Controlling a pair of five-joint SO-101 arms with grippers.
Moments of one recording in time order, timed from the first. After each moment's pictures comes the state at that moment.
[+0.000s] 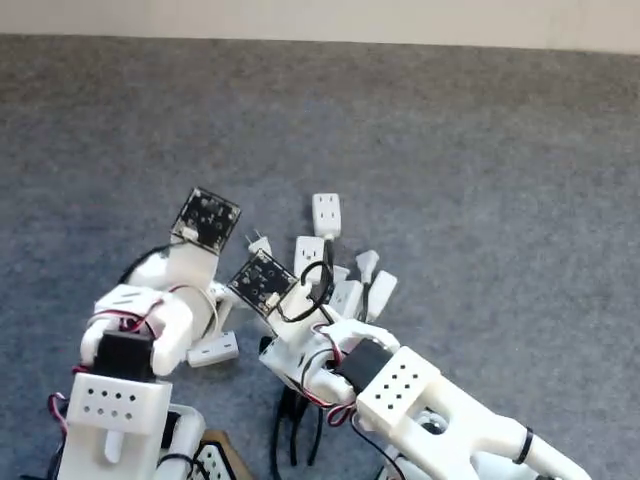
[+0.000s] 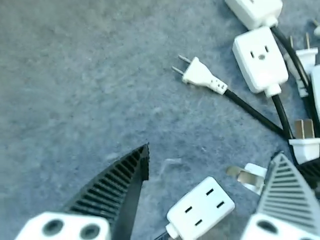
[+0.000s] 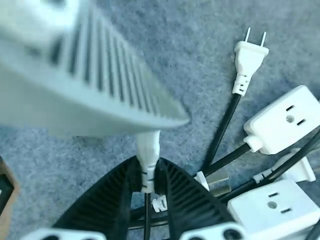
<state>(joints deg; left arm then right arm) 2.1 -69.8 64.6 62.2 -12.6 -52.0 -44.7 66.8 38.7 5.3</state>
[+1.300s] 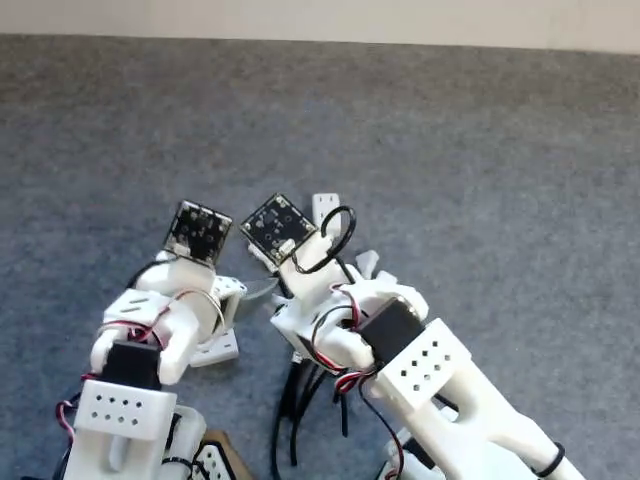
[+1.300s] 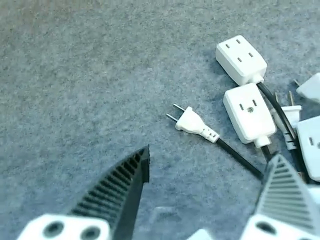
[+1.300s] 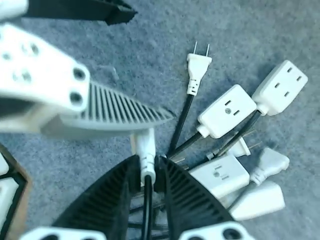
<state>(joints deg) -1.5 -70.7 68.5 54.0 -12.5 -44.3 -44.0 40.7 66.5 6.5</state>
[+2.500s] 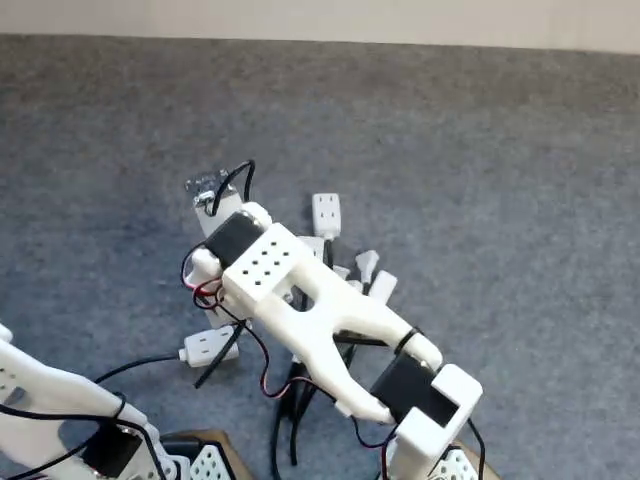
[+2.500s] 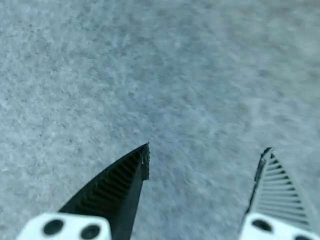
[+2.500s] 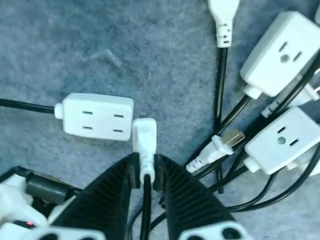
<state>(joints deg) -65.4 37.4 -30.4 61.7 -12.6 -54.1 8.8 -5.8 89.5 -25.2</state>
